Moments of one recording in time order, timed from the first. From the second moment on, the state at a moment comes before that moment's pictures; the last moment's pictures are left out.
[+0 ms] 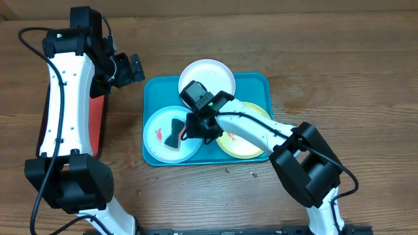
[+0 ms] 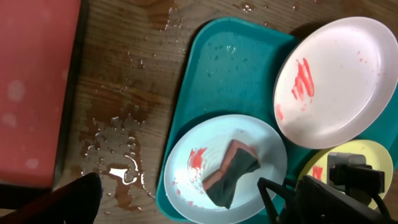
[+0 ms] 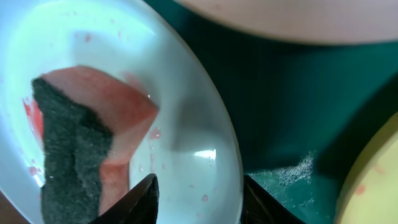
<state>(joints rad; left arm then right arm) 0.08 1.87 1.89 -1.37 0.15 -0.26 0.78 2.10 1.52 -0.74 -0.16 0.77</state>
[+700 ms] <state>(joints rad) -0.02 1.87 1.69 -1.33 0.27 -0.09 0.76 2.10 1.48 -0.72 -0.15 0.82</state>
